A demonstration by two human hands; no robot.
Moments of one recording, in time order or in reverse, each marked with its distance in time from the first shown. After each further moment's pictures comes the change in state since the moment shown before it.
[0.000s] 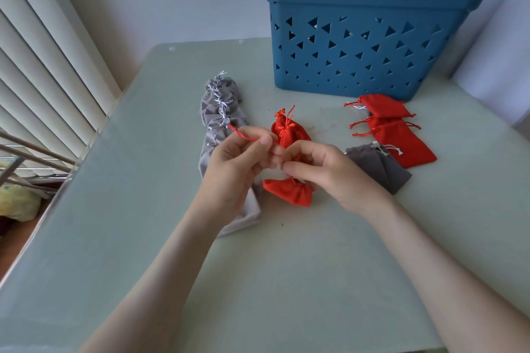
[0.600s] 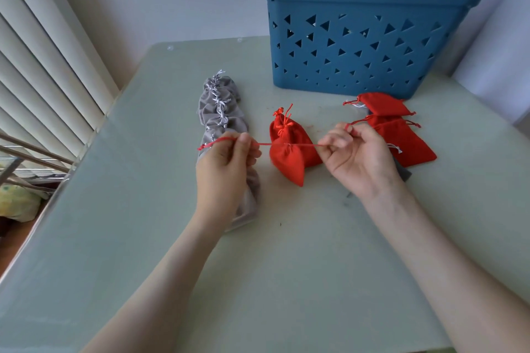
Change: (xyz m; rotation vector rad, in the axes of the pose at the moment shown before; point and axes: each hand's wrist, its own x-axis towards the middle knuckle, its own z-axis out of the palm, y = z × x) left_hand 0.001 -0.014 -0.002 0.603 0.416 0.148; right_hand 0.015 0.004 -0.026 1.282 0.375 0.036
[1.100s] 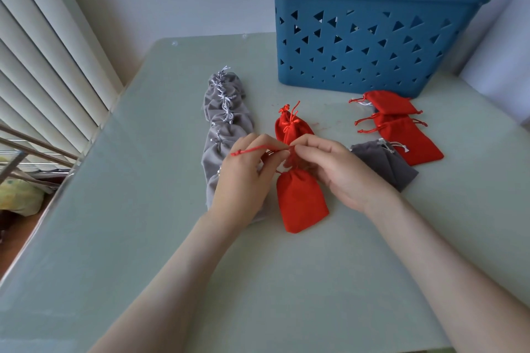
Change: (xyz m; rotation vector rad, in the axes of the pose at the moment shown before) left_hand -0.001 -0.012 0.002 0.350 -0.180 0.384; right_hand -0.007 0.026 -0.004 -1.094 -0.273 0.047
